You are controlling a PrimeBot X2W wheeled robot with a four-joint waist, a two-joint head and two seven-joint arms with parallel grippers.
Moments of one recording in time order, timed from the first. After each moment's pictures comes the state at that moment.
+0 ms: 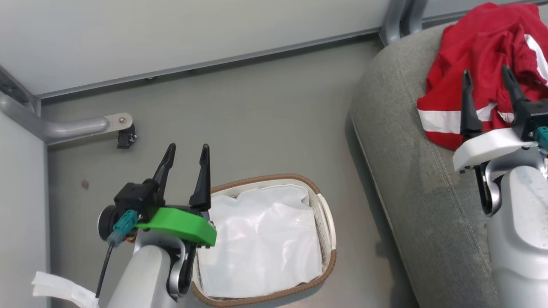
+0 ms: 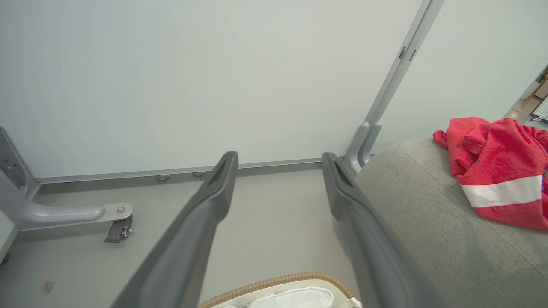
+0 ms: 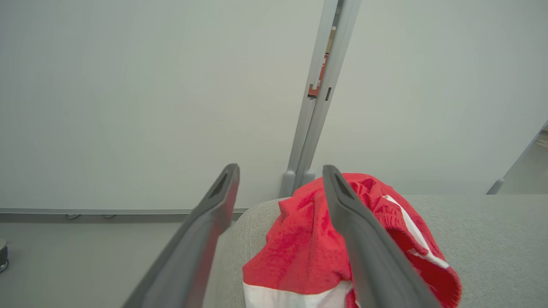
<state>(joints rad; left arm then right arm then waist) -0.32 0.05 -0.27 0.36 -0.36 -0.09 -0.26 -0.56 -0.11 -0.19 0.43 -0.07 0.13 -0.26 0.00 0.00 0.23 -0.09</state>
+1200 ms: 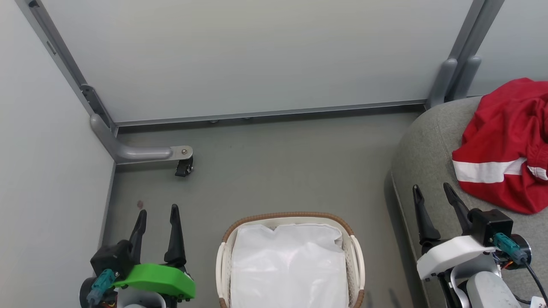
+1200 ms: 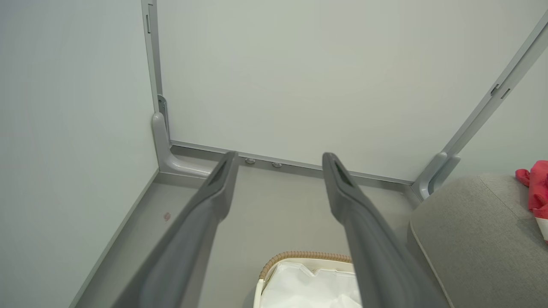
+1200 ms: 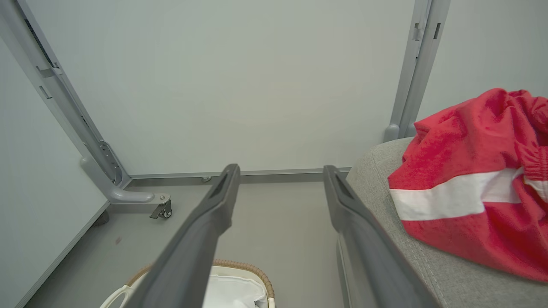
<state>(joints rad) -0.08 0.05 -0.13 0.33 -0.38 -0.06 -0.26 -0.14 -0.05 -0.03 0.32 0.17 0.13 -0.26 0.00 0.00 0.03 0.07</state>
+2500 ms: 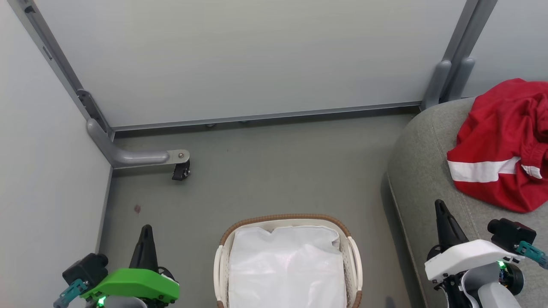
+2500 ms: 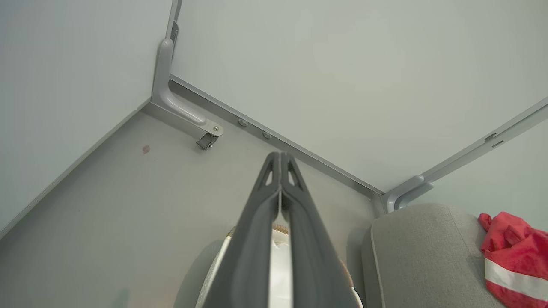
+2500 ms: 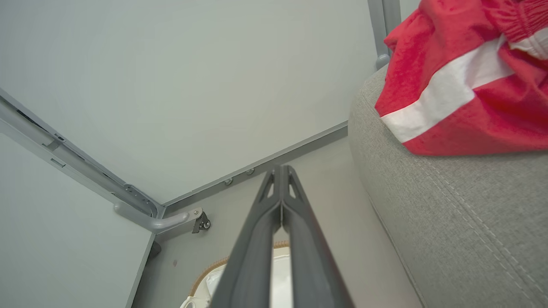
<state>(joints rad) -0.06 0.05 -0.08 0.36 -0.70 -0.07 -0.16 -0.11 -0.04 -0.05 0.34 0.53 0.13 -0.16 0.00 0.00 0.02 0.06</state>
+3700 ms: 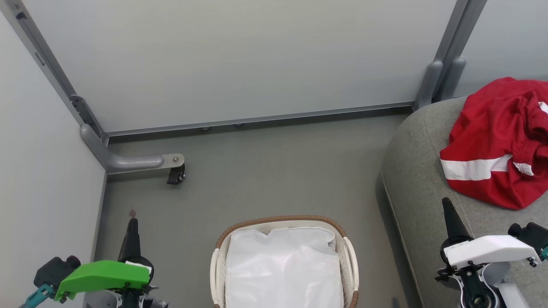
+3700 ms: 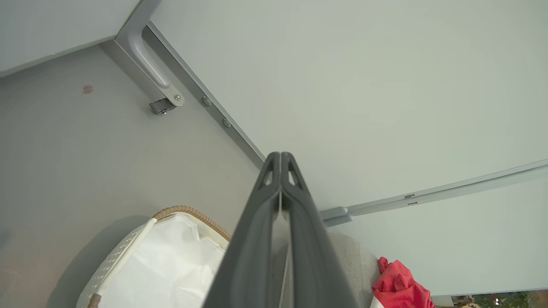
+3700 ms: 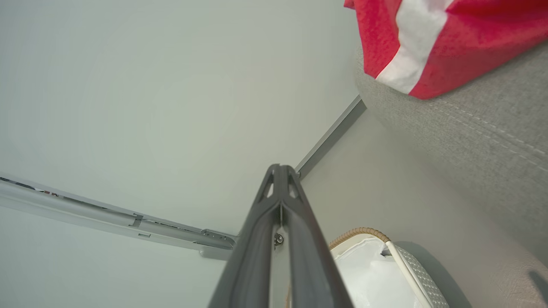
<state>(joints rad) -0.07 0.05 0.01 0.31 -1.11 -0.10 -0.04 -0.11 -0.04 -0.08 0.30 1.02 0.13 -0.04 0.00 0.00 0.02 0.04</state>
